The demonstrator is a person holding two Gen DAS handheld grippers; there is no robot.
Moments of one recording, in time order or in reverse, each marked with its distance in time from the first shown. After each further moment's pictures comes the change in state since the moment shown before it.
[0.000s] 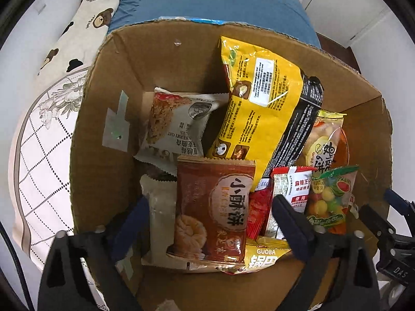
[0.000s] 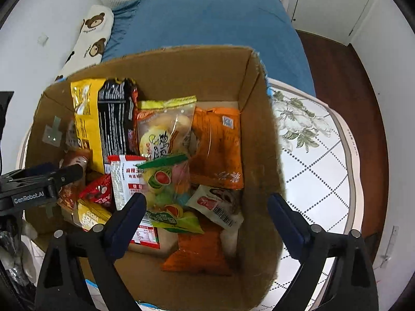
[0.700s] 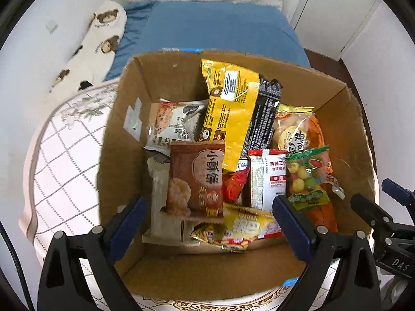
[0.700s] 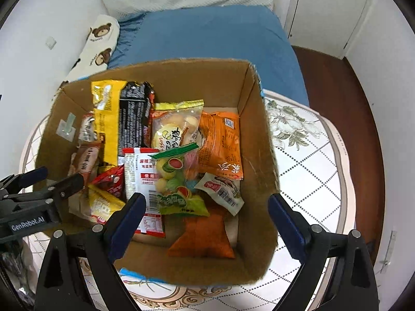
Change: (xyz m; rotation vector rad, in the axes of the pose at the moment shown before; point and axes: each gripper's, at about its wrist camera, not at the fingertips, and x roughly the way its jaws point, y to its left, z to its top) left arm -0.067 -0.019 -0.063 0.032 -0.187 0.022; right arm -0.056 0.011 -0.039 -0.012 -0.142 -0.013
